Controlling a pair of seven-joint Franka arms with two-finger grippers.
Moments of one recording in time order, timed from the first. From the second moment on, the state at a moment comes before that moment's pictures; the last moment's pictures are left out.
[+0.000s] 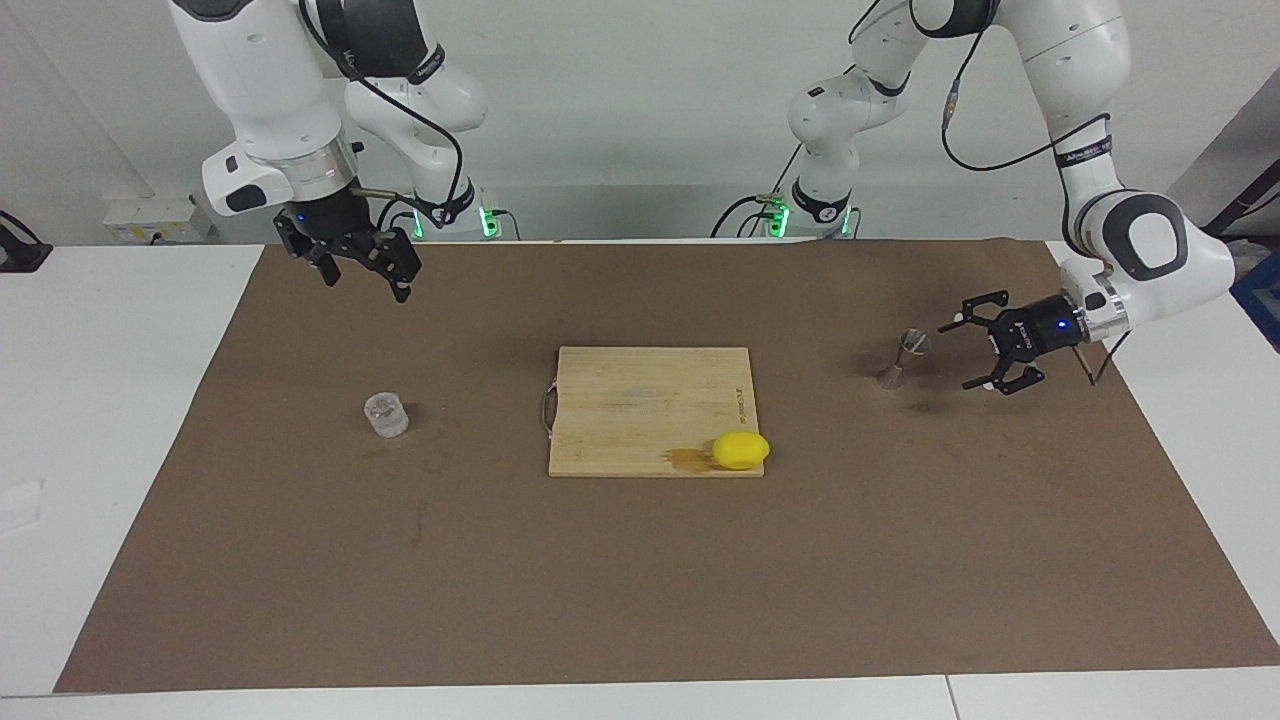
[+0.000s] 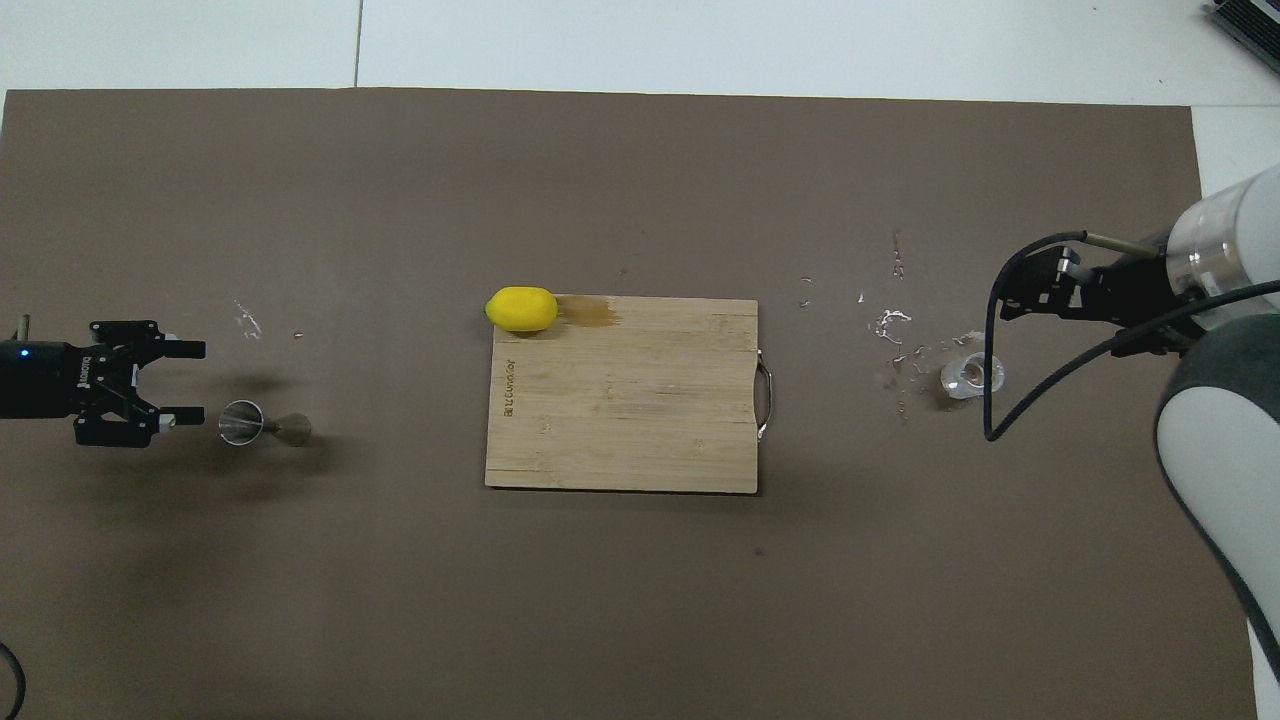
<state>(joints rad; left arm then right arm) 0.35 0.28 0.07 -1.96 -0.91 1.60 1.81 0.01 0.00 0.11 -1.63 -0.01 1.63 0.50</state>
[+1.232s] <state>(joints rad) 0.44 0.49 0.06 -1.98 -1.13 1.31 2.39 -0.10 0.05 0.10 -1.66 0.21 1.71 1.20</state>
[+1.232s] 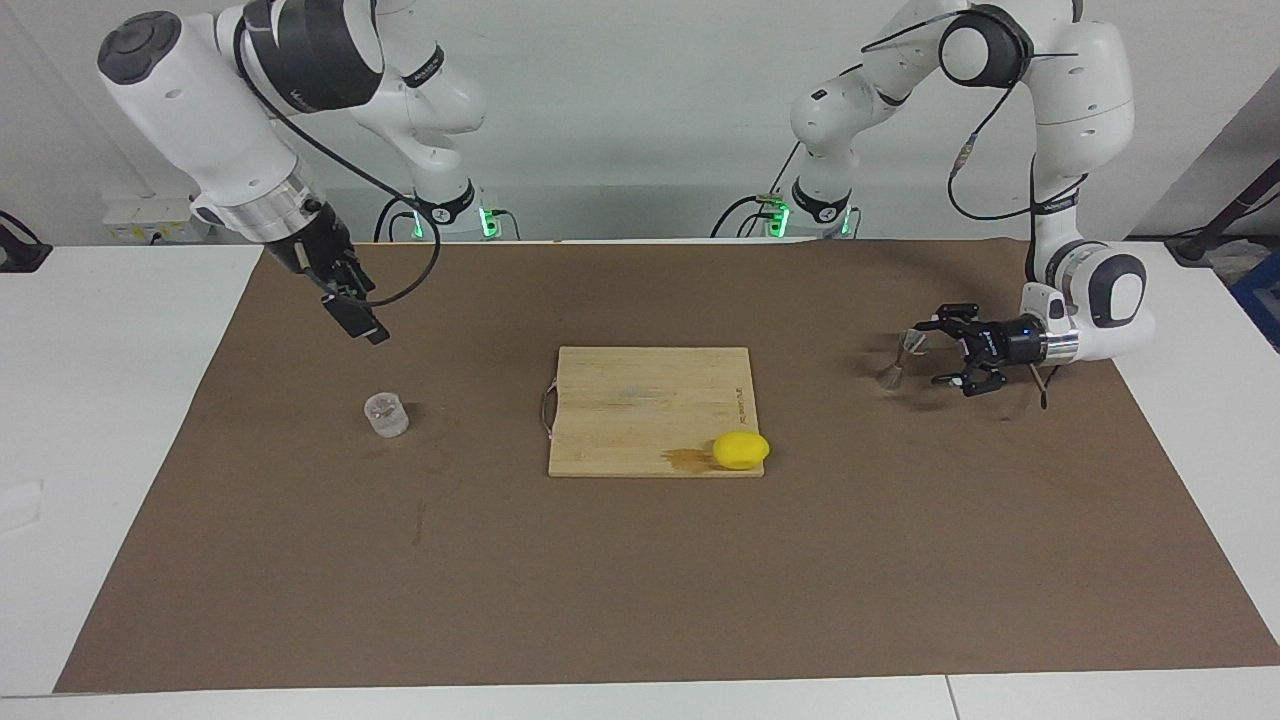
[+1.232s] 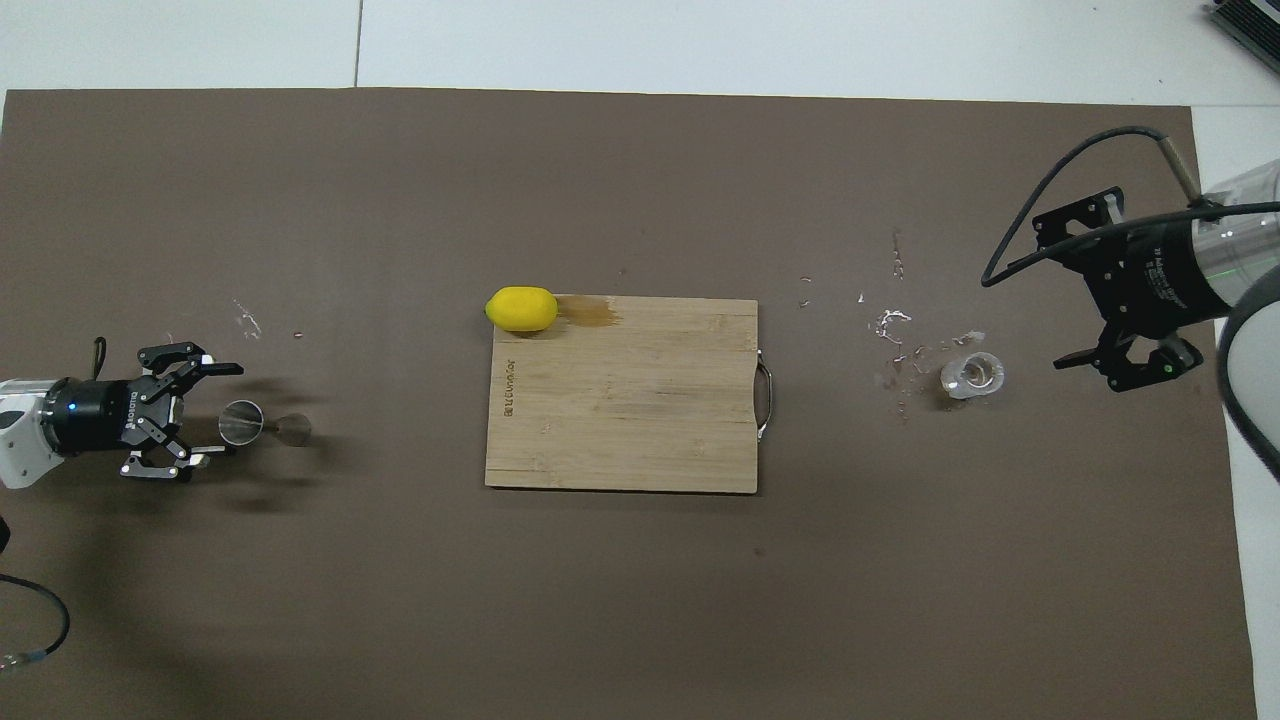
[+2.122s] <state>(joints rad) 0.38 0.49 0.06 -2.00 -1.14 1.28 2.41 -0.32 0.19 0.10 -1.85 0.37 1.91 1.17</state>
